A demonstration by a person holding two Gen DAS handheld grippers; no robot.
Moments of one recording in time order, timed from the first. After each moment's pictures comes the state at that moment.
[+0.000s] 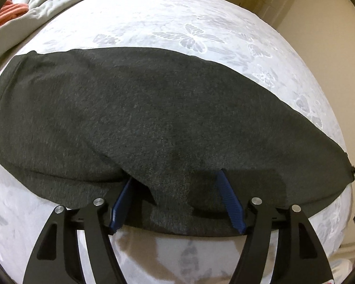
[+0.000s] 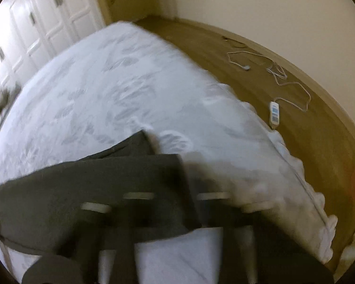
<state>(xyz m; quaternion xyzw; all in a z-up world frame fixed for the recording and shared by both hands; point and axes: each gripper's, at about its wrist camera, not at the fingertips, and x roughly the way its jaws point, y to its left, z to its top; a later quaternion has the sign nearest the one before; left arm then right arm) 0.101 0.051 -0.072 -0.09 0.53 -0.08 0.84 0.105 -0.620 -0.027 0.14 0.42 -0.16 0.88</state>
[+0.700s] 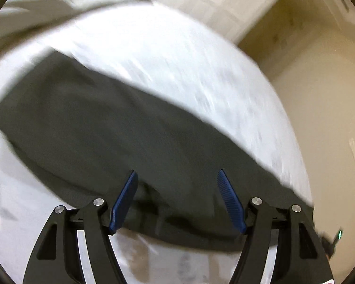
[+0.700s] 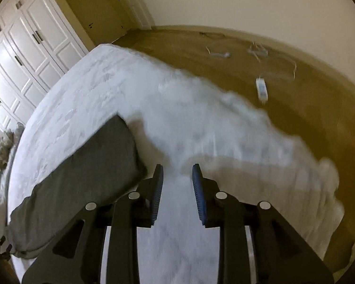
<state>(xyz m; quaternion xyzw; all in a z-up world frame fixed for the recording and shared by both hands) 0.085 0.149 -0.018 -0.24 0.42 -0.05 0.87 0.020 -0.650 -0.059 0.29 0.39 -0.20 0.85</state>
